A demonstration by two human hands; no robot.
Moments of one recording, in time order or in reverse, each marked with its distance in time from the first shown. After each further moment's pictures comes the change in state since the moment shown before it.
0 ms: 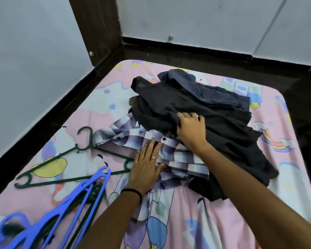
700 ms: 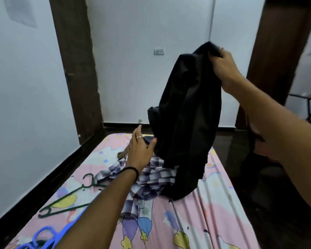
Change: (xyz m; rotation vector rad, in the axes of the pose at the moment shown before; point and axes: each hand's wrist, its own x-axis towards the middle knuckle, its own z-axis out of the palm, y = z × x) left_hand -0.117 0.147 -0.259 -0.510 0.410 0.127; right_hand -0.162 0.009 -0.508 1.020 0.572 -0.005
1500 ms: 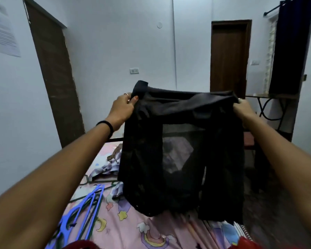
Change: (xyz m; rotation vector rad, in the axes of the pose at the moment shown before) left_hand -0.090 0.150 -0.137 -0.211 -0.045 0.277; right_hand -0.239 0.011 -0.172 -0.292 0.338 0.397
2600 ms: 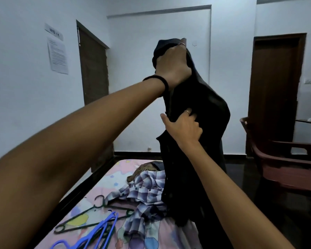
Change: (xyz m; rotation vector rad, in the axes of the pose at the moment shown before) left_hand 0.136 0.137 -0.007 0.563 0.194 0.302; right_hand -0.035 -0.148 0.228 -0.422 -0.016 -0.270
